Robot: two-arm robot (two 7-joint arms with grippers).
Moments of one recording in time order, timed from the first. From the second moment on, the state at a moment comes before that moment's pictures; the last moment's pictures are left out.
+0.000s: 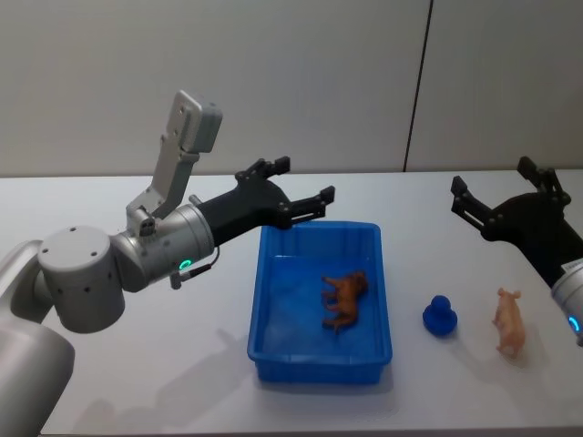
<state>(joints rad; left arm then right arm) -0.39 0.35 0.36 -1.38 -0.43 0.15 -0.57 -0.01 0.34 -0.23 -1.77 0.29 0.03 0.07</state>
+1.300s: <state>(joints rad) -0.26 0.43 0.34 -1.52 -0.12 0.04 -0.05 -0.06 0.34 -0.20 -1.77 0.35 0.17 -0.11</state>
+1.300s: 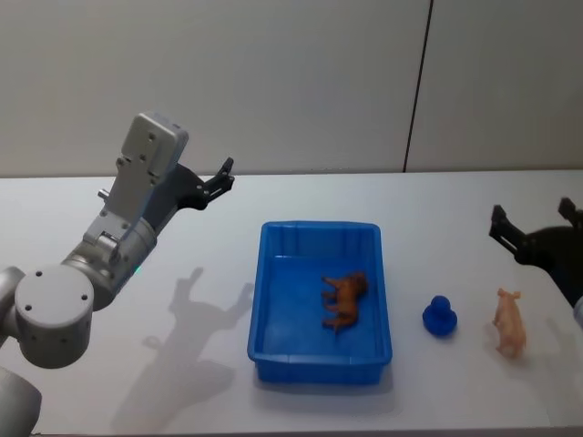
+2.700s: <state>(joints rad) -0.25 0.44 0.33 -1.53 -0.07 0.03 0.01 -0.08 0.25 -0.21 -1.56 0.39 0.29 -0.23</state>
